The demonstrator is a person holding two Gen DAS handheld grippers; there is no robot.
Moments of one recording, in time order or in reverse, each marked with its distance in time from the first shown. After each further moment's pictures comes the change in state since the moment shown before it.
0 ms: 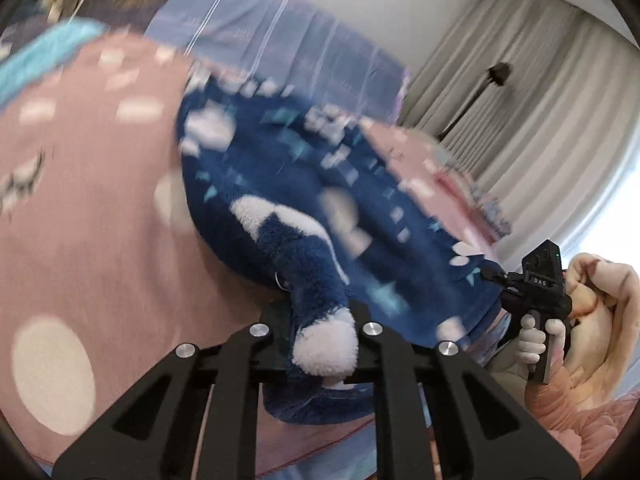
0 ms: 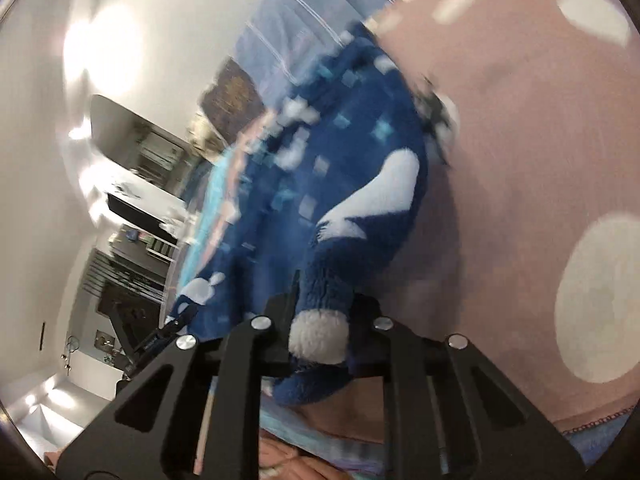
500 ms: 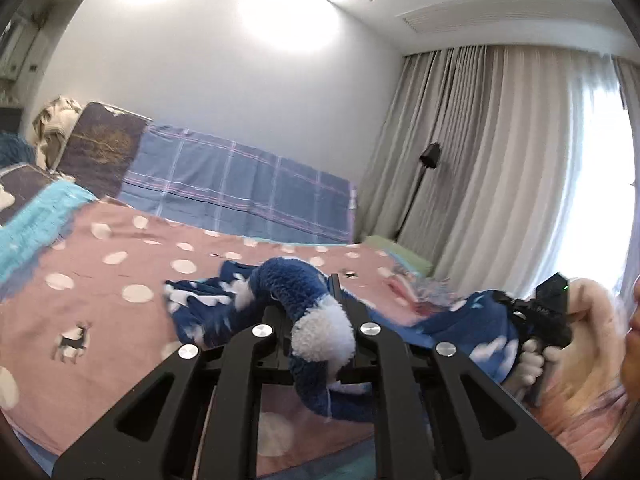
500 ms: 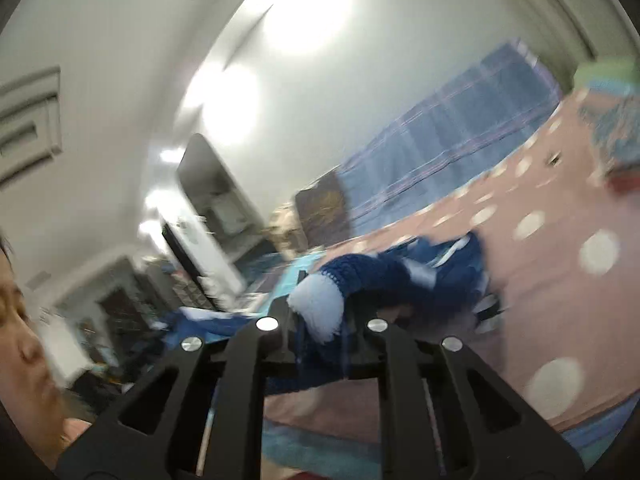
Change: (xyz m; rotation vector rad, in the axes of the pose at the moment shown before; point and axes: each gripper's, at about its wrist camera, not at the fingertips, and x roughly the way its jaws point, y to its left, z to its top) left arm -0.148 -0.101 0.028 0.206 -0.419 -0.027; right arm -0.151 0.104 -0.016 -0.321 -0.397 0.060
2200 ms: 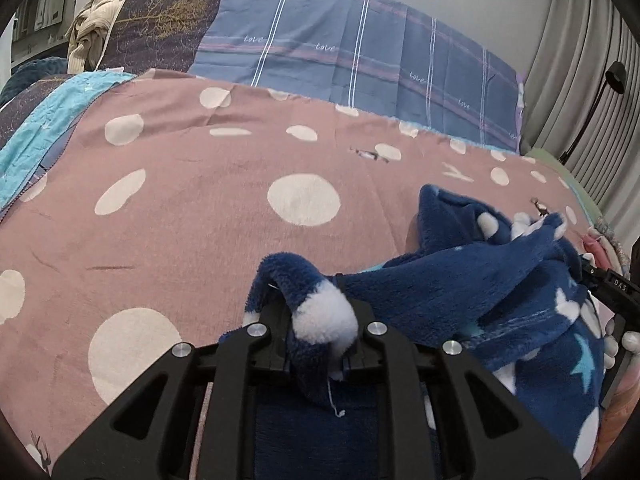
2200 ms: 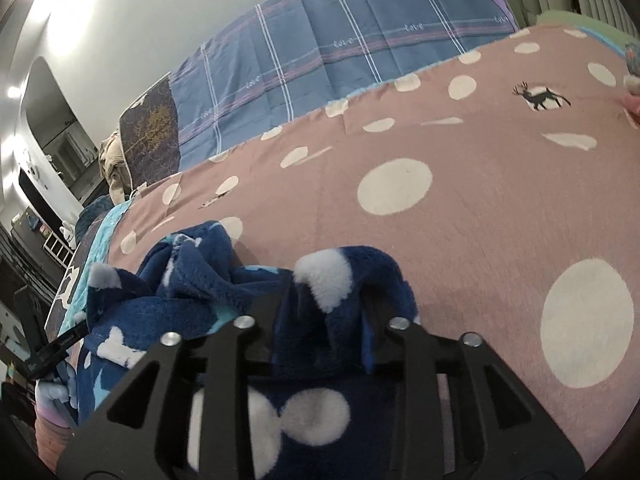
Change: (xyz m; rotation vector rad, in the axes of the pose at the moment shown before) left arm 0.384 0.232 -0.019 -0.103 0.453 0.431; right arm 0.394 -0.210 0.046 -0.009 0.325 -0.452
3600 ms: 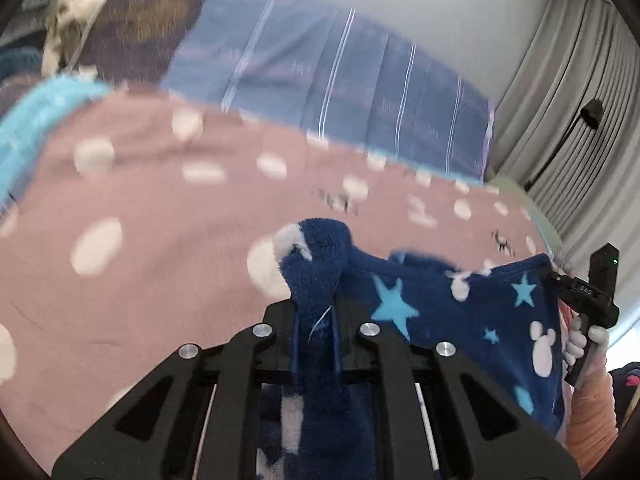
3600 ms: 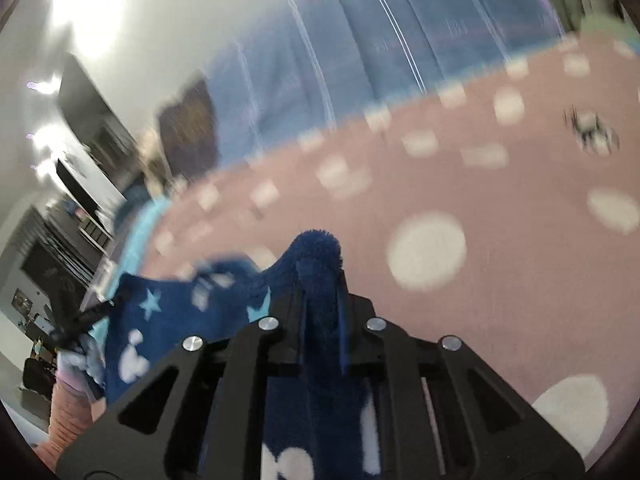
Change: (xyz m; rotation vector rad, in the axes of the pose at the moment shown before) left arm -0.013 0.023 0.069 -0.039 -0.044 -0.154; right arm -0.007 -0.008 0.072 -0.038 -0.010 0.188
